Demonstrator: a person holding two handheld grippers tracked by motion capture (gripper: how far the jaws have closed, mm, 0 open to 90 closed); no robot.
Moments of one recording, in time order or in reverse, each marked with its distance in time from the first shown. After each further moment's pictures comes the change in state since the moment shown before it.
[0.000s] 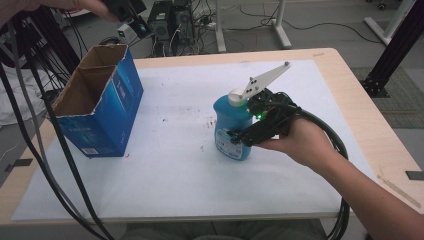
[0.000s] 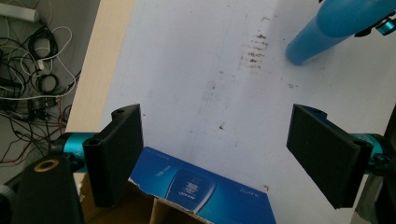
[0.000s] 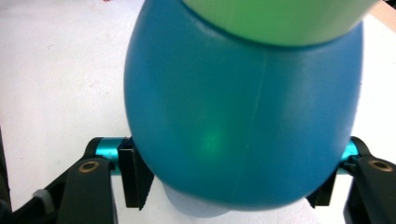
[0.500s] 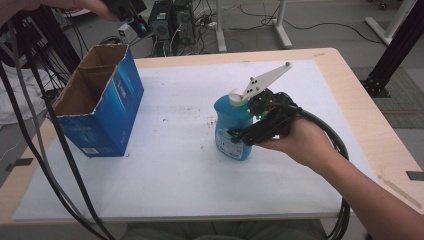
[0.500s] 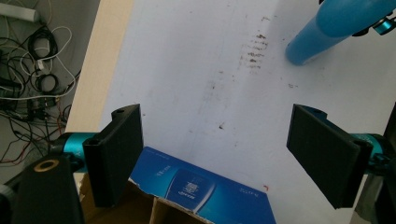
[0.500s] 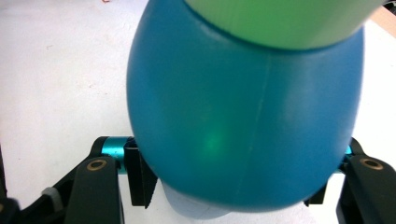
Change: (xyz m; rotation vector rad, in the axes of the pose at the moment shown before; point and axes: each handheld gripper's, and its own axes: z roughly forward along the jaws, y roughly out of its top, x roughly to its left) left arm 0.000 0.000 0.000 0.003 0.000 0.001; right arm 0.000 0.000 0.000 -0.006 0.001 -0.011
